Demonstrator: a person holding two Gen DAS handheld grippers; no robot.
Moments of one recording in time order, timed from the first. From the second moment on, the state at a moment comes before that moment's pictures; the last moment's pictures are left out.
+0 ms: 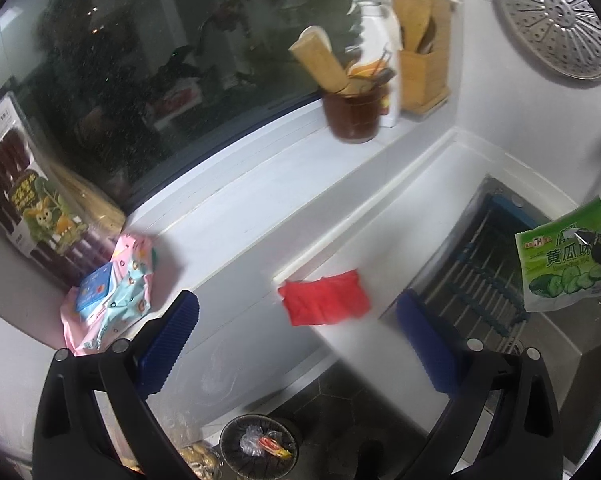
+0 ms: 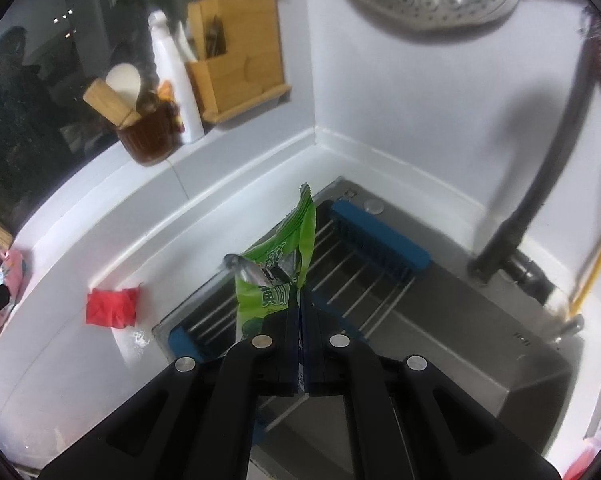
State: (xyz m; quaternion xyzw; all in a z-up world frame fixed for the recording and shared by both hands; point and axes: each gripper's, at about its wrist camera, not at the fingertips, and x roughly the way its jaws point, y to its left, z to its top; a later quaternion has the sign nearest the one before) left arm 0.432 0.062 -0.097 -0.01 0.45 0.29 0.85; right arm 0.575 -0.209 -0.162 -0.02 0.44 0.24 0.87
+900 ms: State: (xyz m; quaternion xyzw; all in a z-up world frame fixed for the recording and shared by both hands) left arm 0.400 0.055 -0.071 -0.04 0.43 0.31 0.84; right arm 0.558 -0.193 -0.151 -0.05 0.41 0.28 0.86
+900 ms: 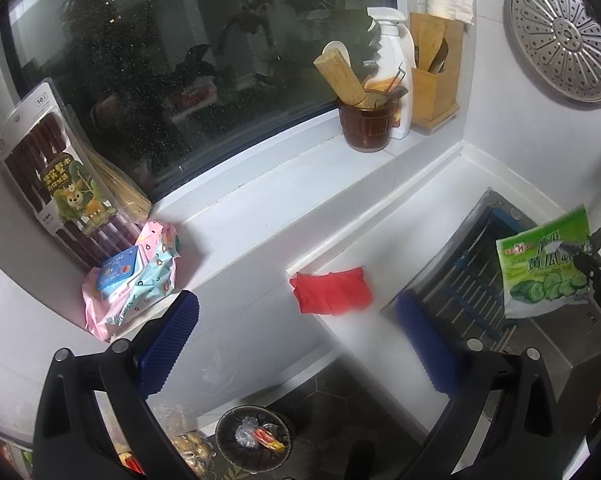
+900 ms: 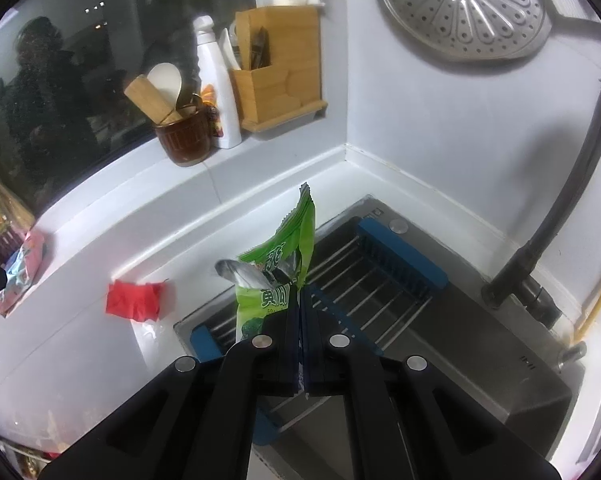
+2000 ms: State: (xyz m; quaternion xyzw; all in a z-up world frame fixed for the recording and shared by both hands) left arm 0.338 0.071 -0.072 -0.03 0.42 0.26 0.87; right arm 0.378 -0.200 -0.109 -0.10 0.35 0.31 0.88
